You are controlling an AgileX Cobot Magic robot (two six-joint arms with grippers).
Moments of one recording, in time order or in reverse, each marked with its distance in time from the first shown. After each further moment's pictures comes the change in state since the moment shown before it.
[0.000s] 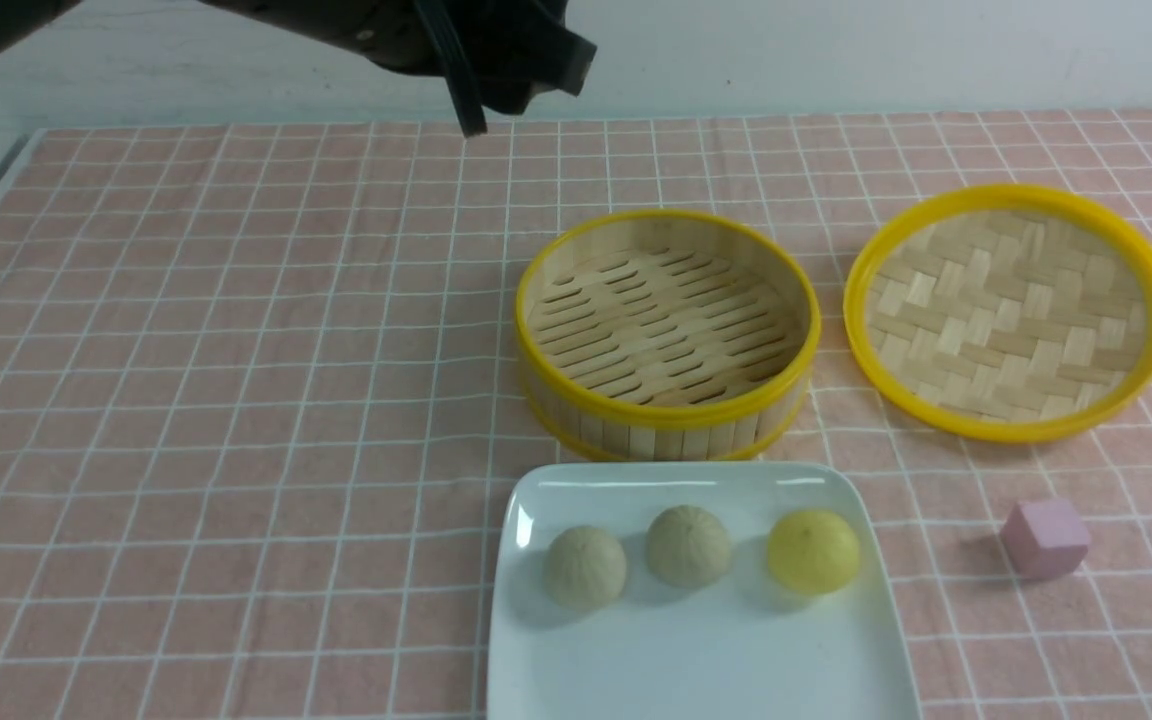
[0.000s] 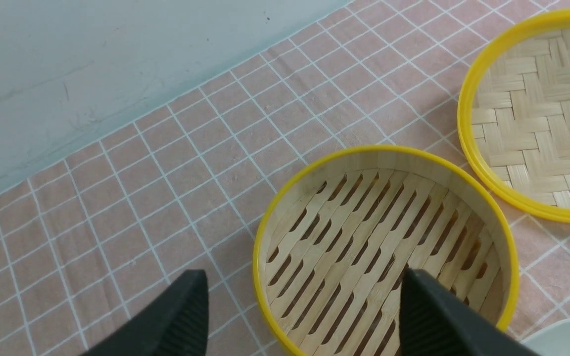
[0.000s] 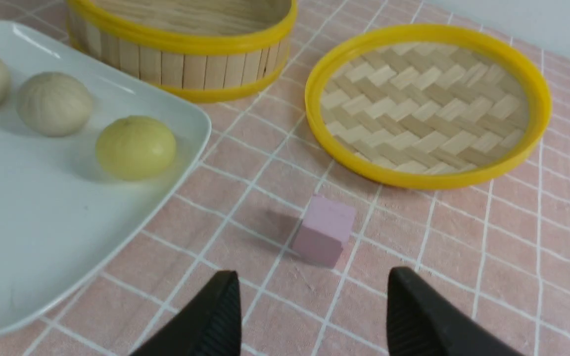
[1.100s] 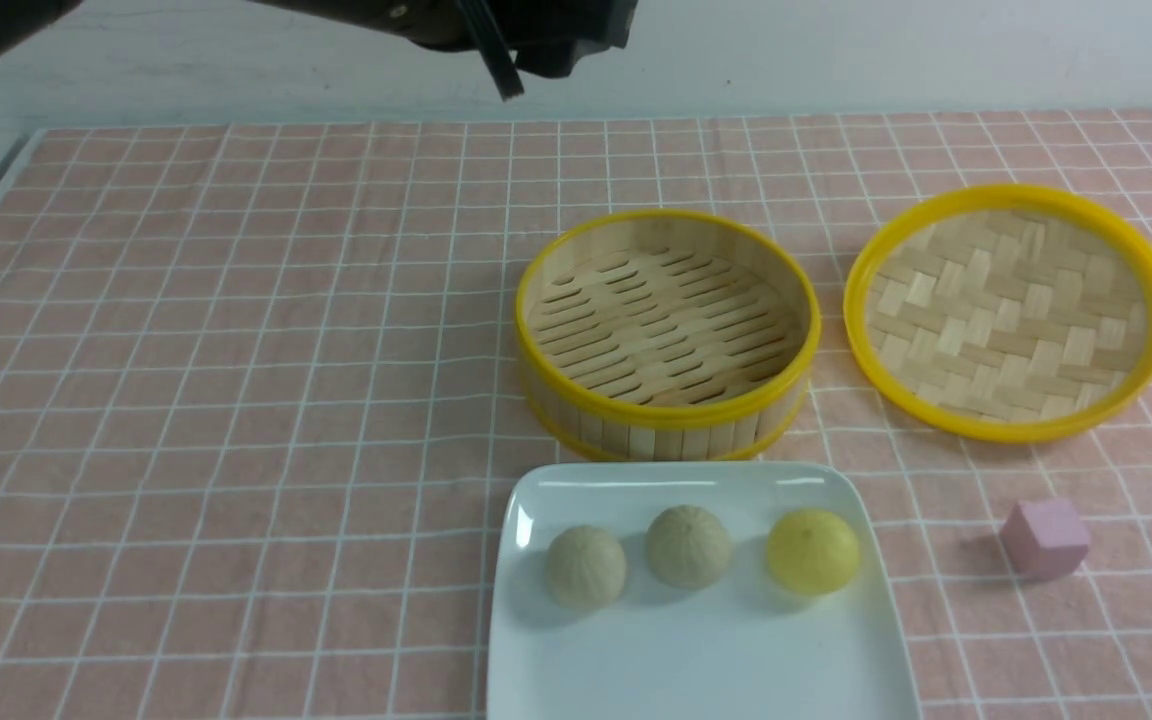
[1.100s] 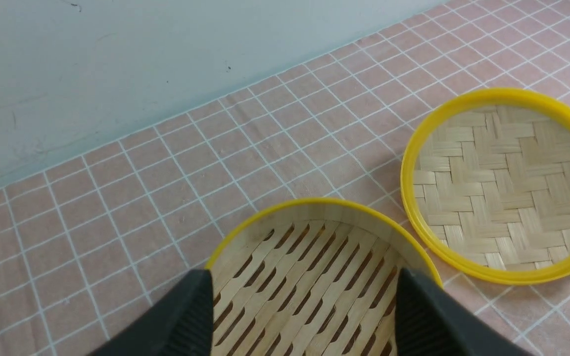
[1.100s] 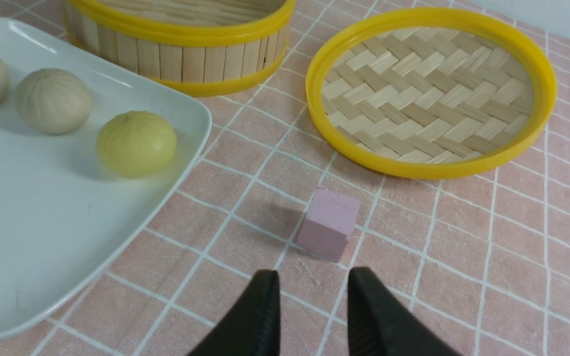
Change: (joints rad) right arm 0.000 0.000 0.001 0.000 0.002 0.023; left arm 0.000 0.002 0.000 -0.134 -0.079 0.000
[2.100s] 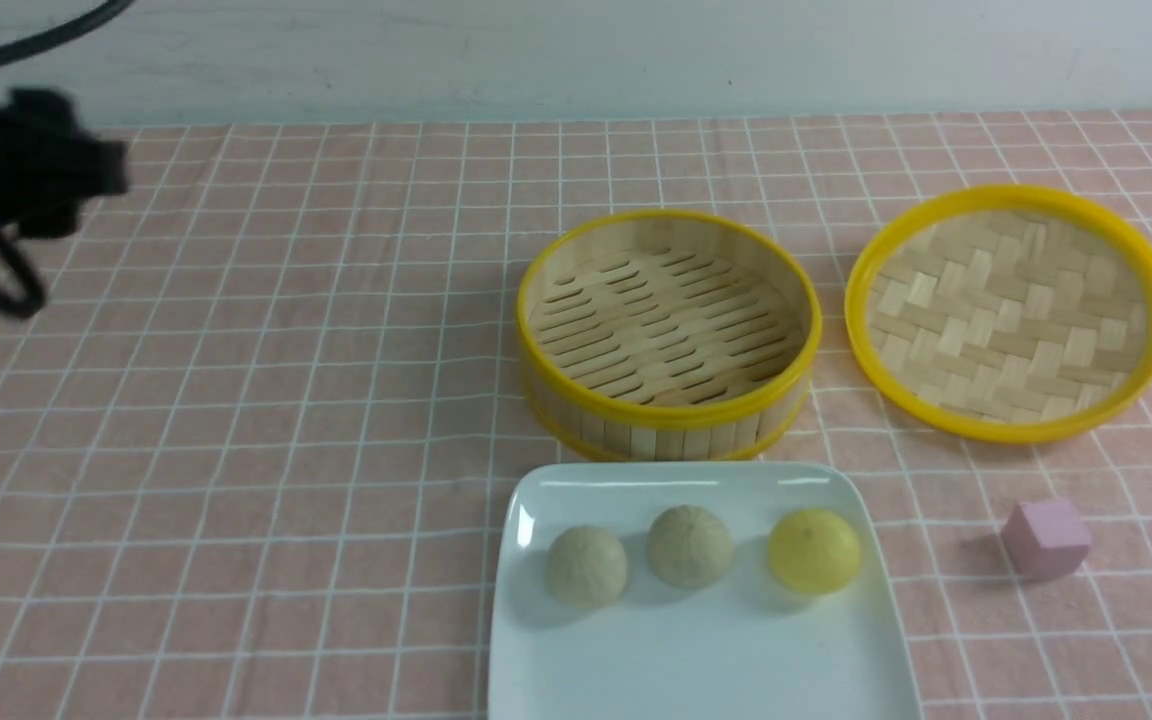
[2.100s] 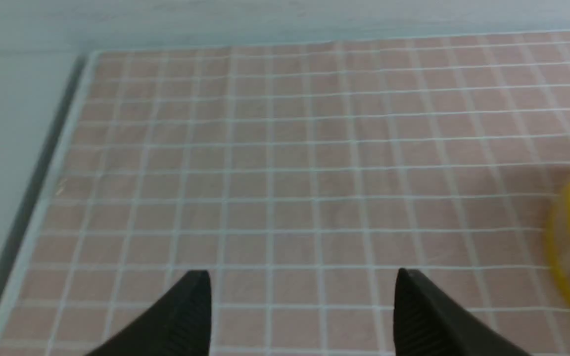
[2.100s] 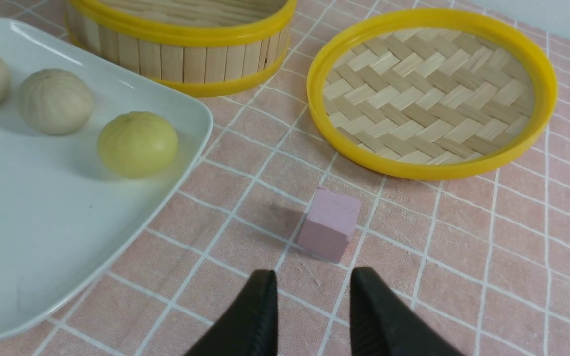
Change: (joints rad) right arm 0.000 0.000 0.001 0.000 0.000 0.000; left arm 0.497 -0.477 0.628 0.293 -0.104 -0.309
